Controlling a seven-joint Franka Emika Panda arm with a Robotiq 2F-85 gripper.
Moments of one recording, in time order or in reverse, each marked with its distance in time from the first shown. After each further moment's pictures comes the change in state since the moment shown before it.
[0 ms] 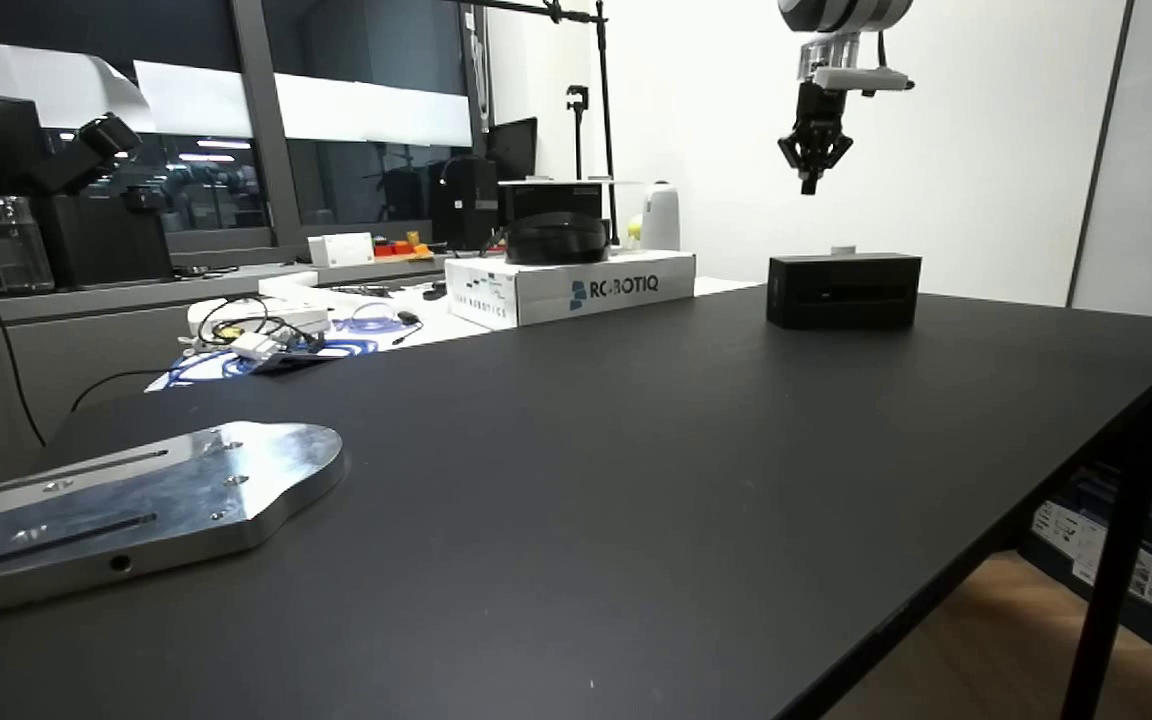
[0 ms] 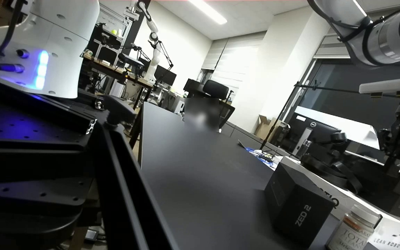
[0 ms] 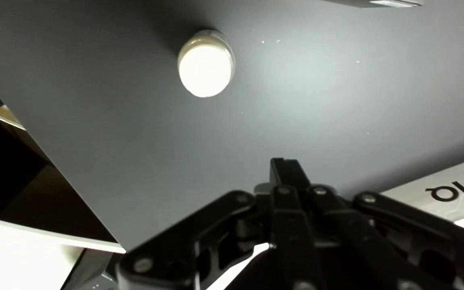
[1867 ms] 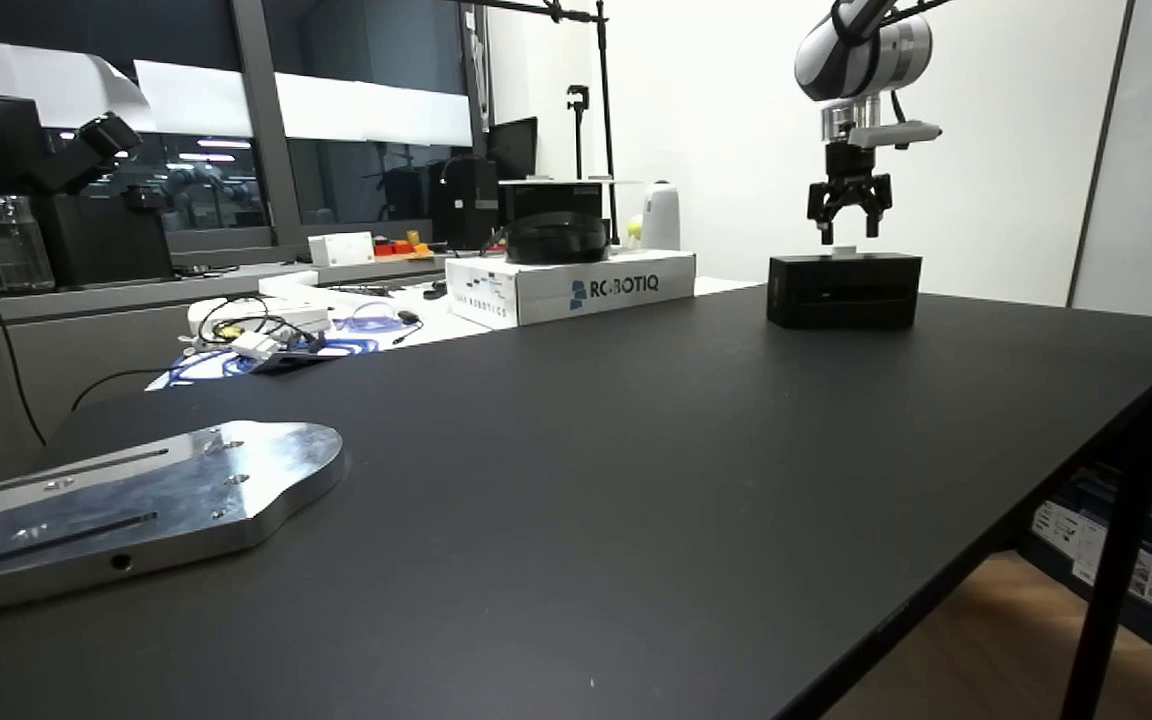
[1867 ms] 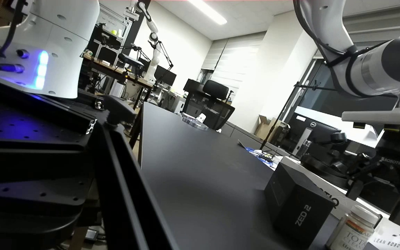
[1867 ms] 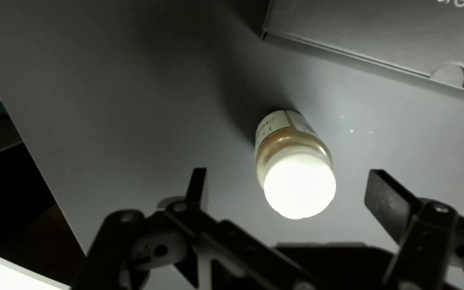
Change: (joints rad) arm 0.010 0.039 -0.056 -0.162 -0.068 0.076 -0.117
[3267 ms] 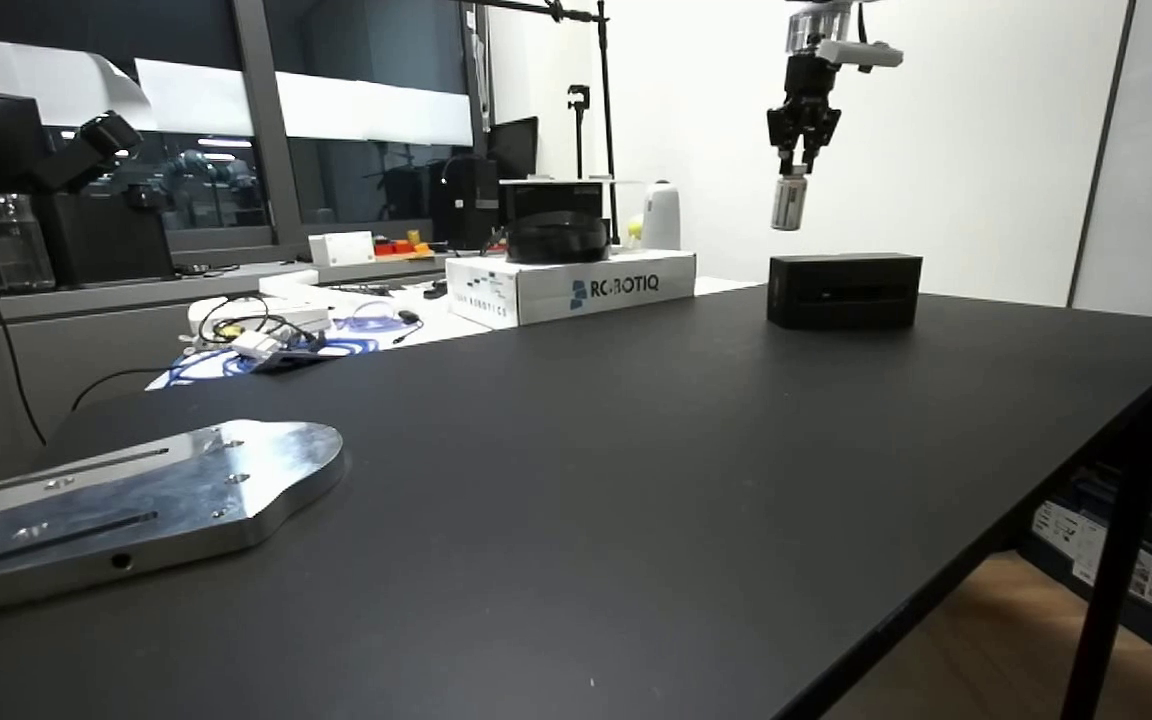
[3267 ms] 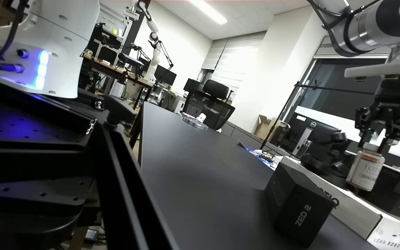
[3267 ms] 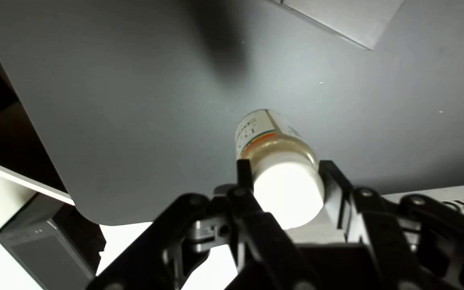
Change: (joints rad) arm 0.049 -0.209 0.092 -0.052 0.006 0.021 -0.065
